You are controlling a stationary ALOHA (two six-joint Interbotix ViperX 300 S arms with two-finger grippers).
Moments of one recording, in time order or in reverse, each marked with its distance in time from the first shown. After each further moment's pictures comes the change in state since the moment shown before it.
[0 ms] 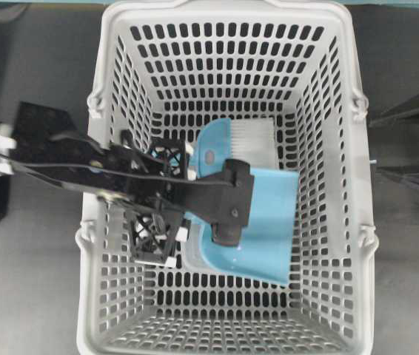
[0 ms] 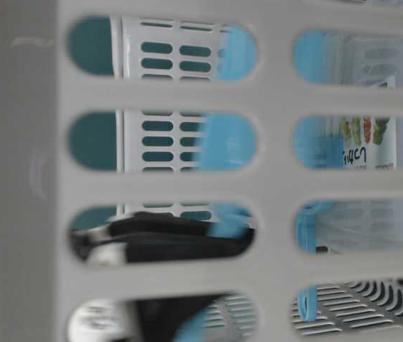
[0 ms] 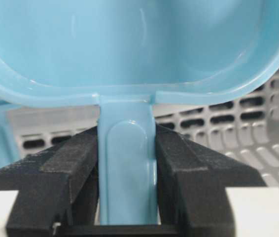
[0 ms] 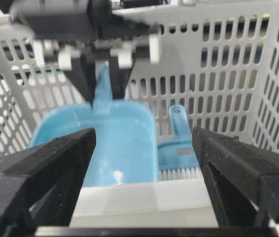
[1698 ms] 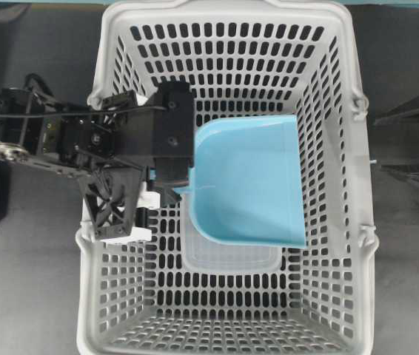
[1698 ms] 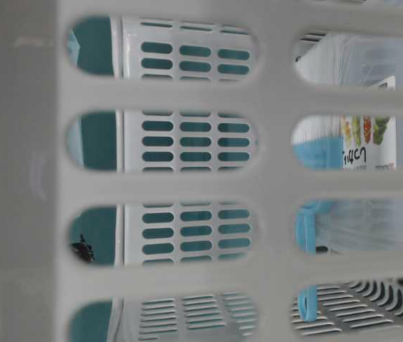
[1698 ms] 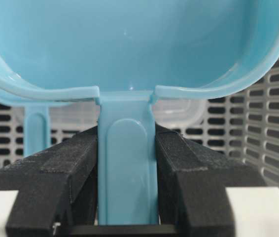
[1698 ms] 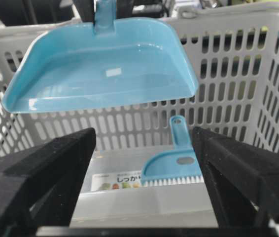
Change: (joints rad) left arm 0.026 -0.227 0.031 -0.002 -0.072 -0.135; right arm 0.000 -0.020 0.015 0.000 -0.035 0.000
